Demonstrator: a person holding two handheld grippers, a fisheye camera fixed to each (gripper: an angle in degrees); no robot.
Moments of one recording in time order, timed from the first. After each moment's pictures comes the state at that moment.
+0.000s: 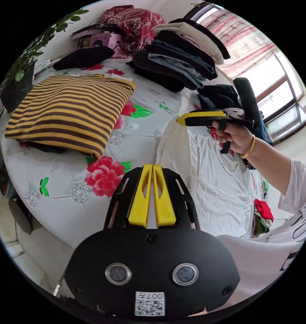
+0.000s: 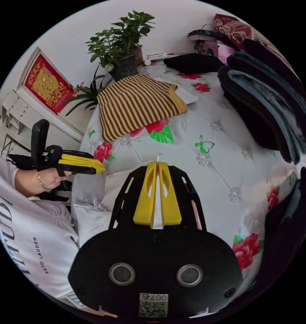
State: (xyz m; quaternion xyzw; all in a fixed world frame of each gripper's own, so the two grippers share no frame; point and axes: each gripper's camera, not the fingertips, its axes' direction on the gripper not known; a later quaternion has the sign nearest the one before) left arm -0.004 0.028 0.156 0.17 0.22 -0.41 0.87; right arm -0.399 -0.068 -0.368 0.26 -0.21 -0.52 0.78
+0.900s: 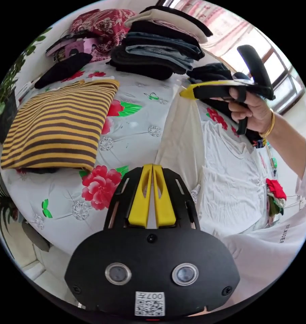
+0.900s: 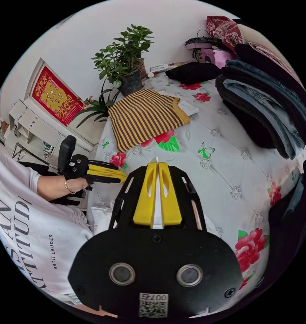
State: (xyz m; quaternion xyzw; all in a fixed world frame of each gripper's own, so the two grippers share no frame) left arm -0.025 0.012 0.159 0.17 0.20 -0.35 0.90; right arm -0.336 -0.060 -0.392 0.25 -0.26 -0.51 0.78
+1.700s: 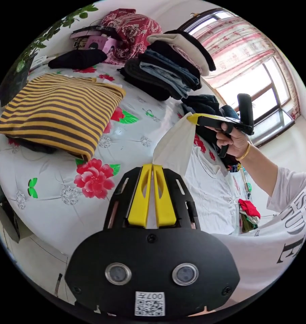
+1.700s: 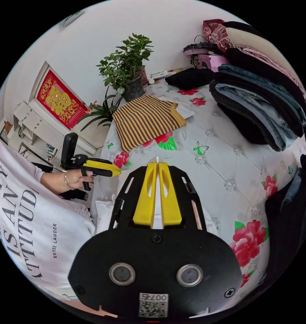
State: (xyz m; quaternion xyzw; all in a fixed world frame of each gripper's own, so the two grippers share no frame) left arm -0.025 0.026 0.110 0.26 0.26 -0.39 0.85; right arm -0.311 -0.088 -0.389 0.27 -0.28 -0.51 0.77
